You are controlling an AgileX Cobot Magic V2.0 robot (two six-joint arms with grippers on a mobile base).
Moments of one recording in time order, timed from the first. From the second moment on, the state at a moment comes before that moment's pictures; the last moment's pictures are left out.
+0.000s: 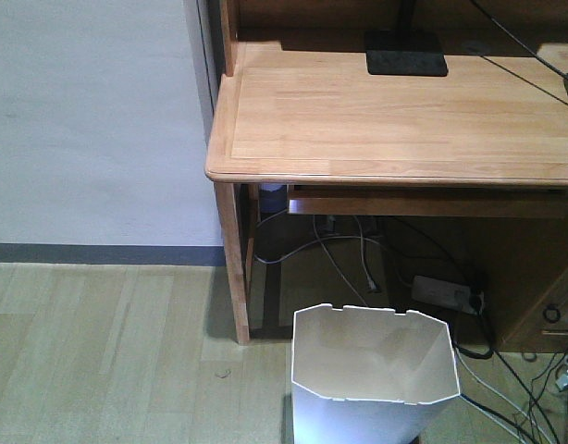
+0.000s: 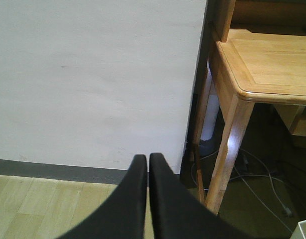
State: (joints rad) left arm 0.14 -0.01 0.03 0.04 0.35 -0.10; right arm -0.04 0.17 -0.15 -0.07 0.05 0.01
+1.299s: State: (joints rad) left arm 0.14 -0.01 0.03 0.04 0.35 -0.10; right arm -0.04 0.55 -0.29 -0.04 0.29 0.04
